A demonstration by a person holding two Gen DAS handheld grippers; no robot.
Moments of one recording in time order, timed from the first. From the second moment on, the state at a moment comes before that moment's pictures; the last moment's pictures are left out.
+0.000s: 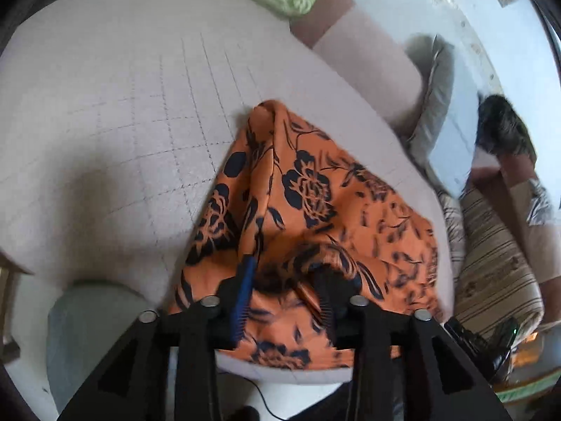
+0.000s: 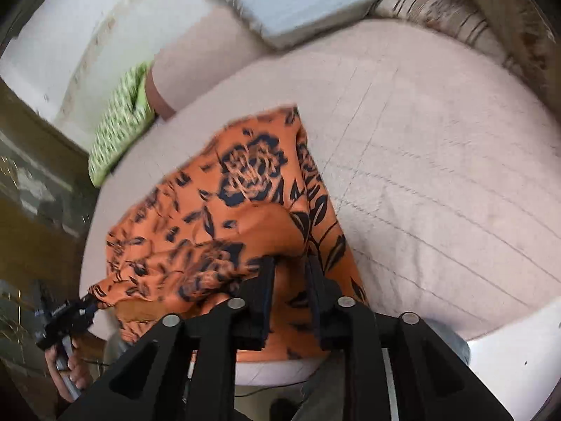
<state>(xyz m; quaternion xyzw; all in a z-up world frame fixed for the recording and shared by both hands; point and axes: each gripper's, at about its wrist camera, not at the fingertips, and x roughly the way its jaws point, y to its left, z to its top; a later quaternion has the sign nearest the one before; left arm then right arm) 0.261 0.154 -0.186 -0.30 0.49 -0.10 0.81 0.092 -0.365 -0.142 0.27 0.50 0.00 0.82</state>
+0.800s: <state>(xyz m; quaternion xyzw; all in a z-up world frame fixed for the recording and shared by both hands) 0.264 0.097 -0.234 -0.38 0.54 -0.14 0.73 0.115 -0.261 -0.186 0.32 0.57 0.09 0.75</state>
